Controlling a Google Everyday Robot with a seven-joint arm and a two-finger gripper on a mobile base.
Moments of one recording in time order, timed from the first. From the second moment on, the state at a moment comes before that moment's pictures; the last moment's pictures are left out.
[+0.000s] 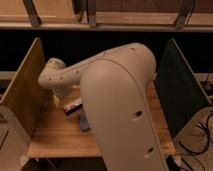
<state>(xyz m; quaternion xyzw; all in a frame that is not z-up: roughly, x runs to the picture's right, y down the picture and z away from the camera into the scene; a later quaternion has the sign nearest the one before) -0.198 0.046 0.812 -0.19 0.07 0.40 0.90</state>
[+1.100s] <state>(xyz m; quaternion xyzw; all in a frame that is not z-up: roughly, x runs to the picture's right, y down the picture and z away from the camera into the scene) -0.106 0.071 0.875 -0.21 0.17 0.62 0.74</state>
